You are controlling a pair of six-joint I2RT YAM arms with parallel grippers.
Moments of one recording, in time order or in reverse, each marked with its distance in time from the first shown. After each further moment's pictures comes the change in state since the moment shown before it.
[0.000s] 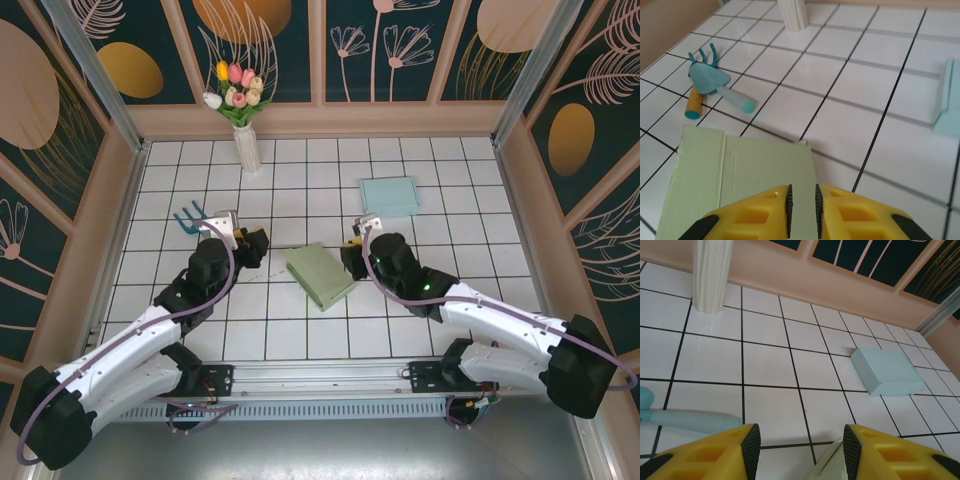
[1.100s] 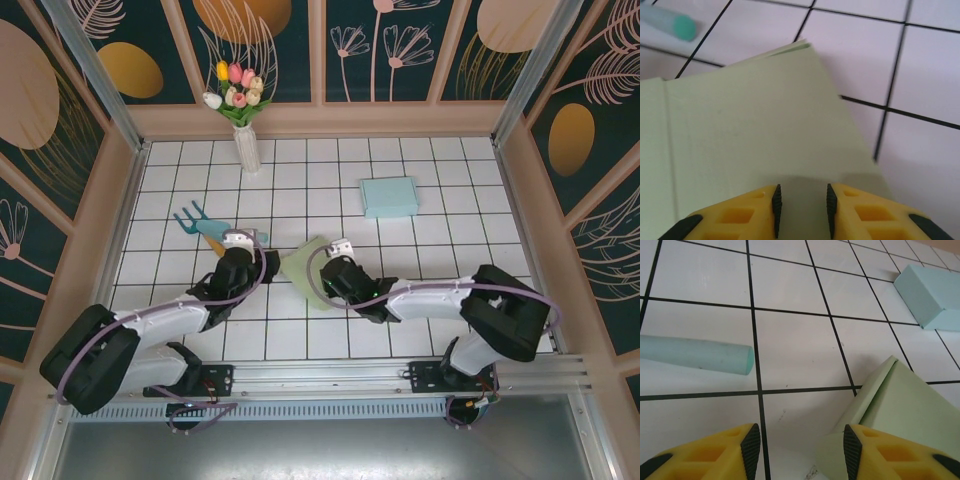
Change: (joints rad) left arm 0.000 0.367 -0.132 0.294 0.048 0.009; right arm 0.160 0.423 0.038 0.102 0.256 0.174
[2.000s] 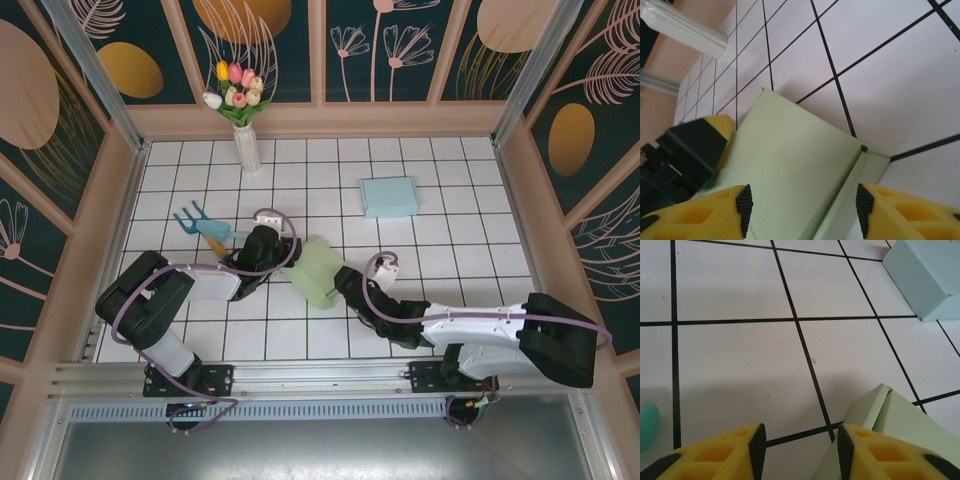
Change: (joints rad) left arm 0.000 0.398 0.244 0.102 0.096 0.048; right arm 0.101 -0.291 -0.238 0.078 0.166 0.812
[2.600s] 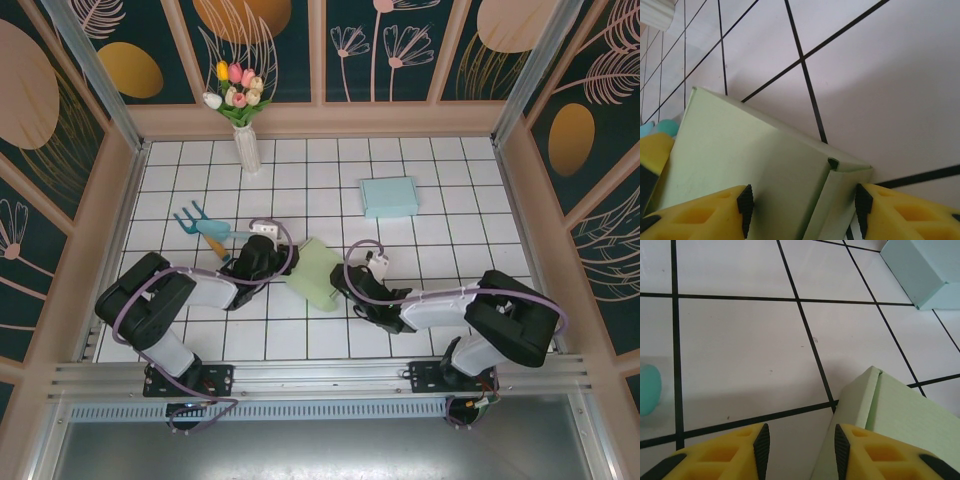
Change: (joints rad) left arm -0.006 -0.009 -0.105 0.113 0.016 -0.033; right arm -0.145 0.263 0.047 0.119 -0.179 -0.085
